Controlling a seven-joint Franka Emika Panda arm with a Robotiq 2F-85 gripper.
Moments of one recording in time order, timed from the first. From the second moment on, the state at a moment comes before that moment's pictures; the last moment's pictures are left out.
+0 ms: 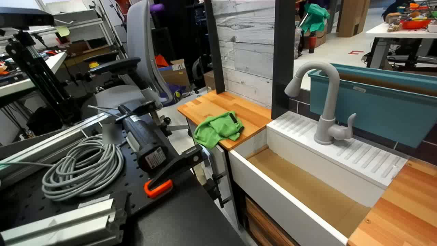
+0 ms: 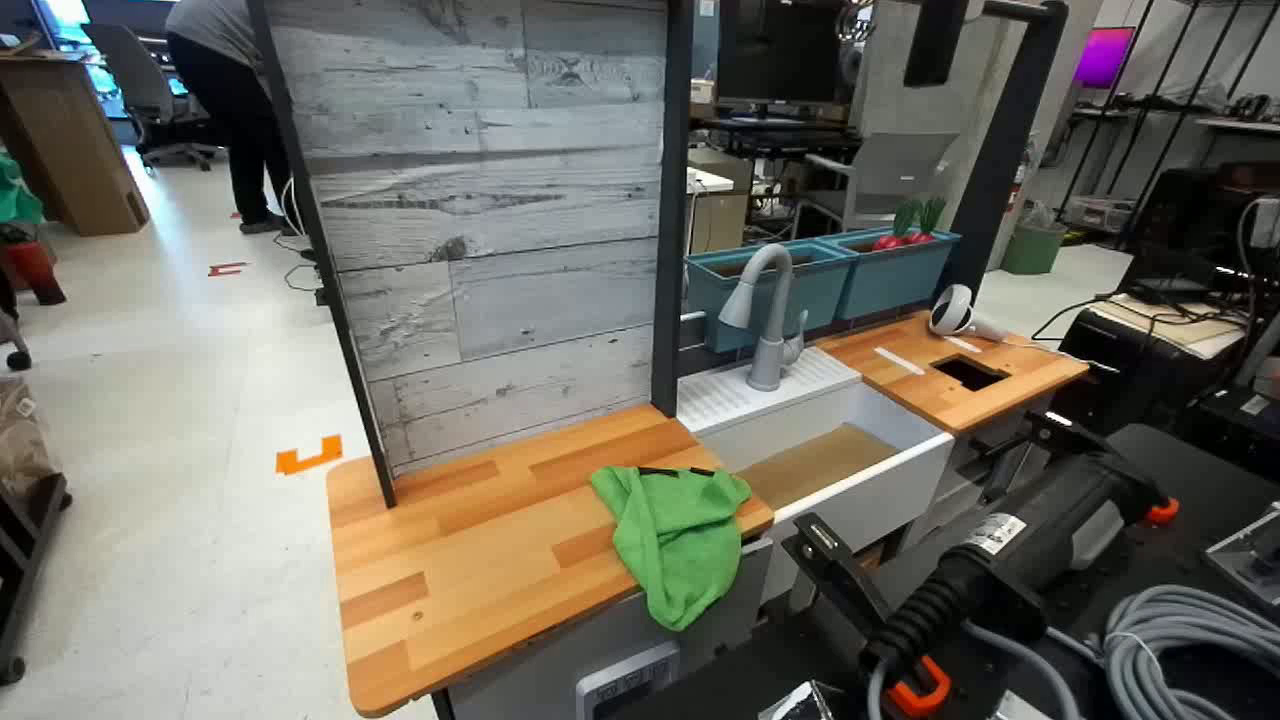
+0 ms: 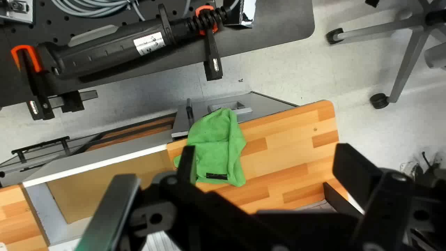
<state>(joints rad) 0.10 -0.26 0.15 -2.46 0.20 2.12 0.29</state>
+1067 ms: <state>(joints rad) 0.09 -0.26 0.15 -2.46 0.20 2.17 0.30</state>
